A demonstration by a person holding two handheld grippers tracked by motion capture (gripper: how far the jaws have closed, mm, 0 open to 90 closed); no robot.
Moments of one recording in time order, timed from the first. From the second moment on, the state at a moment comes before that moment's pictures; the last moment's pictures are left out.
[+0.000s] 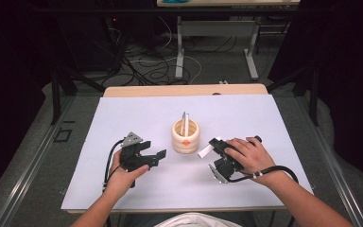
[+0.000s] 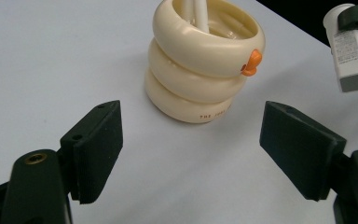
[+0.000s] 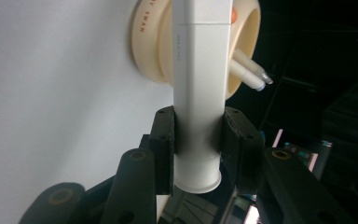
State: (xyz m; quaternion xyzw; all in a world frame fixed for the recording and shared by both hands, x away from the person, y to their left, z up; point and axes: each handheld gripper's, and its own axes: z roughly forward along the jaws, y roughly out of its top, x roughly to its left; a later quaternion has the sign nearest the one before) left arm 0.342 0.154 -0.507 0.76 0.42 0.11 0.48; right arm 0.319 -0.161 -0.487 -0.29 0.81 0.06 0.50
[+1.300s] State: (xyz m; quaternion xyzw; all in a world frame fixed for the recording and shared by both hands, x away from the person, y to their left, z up) left arm 0.327 0.112 -0.481 0.81 0.32 0.09 0.49; right arm 0.290 -0.146 -0.510 -0.42 0.65 0.00 0.63
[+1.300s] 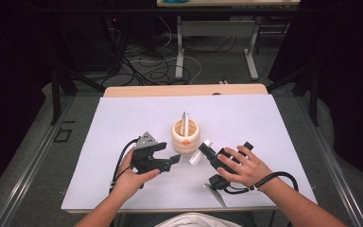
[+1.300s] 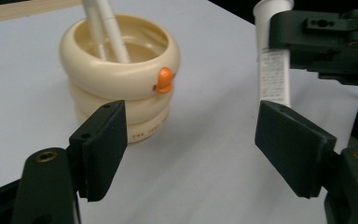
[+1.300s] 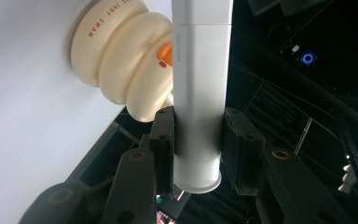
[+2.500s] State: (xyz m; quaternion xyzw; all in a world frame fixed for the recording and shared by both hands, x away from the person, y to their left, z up) left arm 0.342 0.050 -0.484 0.86 0.30 -0.05 0.41; right arm 0.281 -0.141 -0.524 -0.47 0.63 -0.01 0.62
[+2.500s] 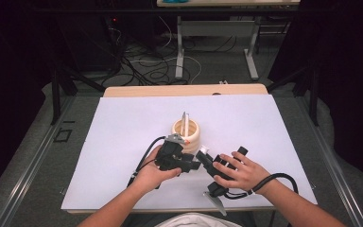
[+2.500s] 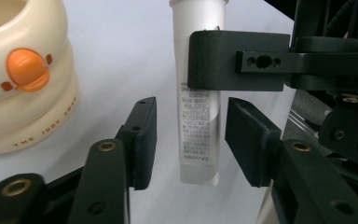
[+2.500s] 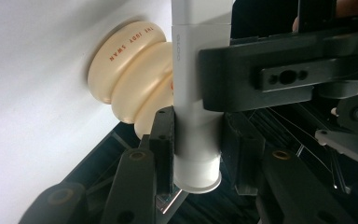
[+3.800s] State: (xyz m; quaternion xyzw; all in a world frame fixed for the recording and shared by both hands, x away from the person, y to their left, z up) left arm 0.350 0.052 -0.484 0.84 0.35 -0.07 0.41; right arm 0.284 -0.140 -0.519 -0.45 0.65 0.01 0.62
